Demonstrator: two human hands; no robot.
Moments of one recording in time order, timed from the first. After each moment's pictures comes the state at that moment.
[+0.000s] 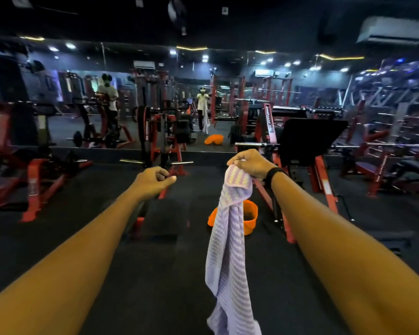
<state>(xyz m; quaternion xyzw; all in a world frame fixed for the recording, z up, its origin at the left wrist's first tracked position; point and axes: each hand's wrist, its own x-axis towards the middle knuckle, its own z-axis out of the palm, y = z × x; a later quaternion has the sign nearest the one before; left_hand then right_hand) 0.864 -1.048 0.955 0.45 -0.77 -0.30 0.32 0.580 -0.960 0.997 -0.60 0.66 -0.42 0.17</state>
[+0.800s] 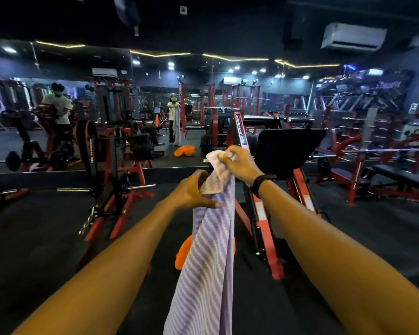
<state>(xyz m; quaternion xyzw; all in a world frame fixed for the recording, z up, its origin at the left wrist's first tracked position) 0.430 -1.311 0.971 0.25 -0.89 -0.31 0.23 0.264 -1.243 1.016 -0.53 0.69 -0.49 0.02</state>
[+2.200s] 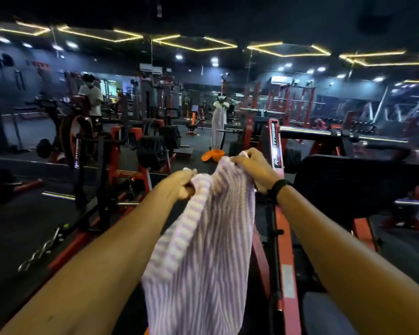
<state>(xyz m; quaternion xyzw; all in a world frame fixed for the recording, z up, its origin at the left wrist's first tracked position) -0.064 -1.771 1.002 0.42 -0.45 -0.69 0.37 -0.234 -1.698 1.033 -0.57 0.59 -0.53 0.20</state>
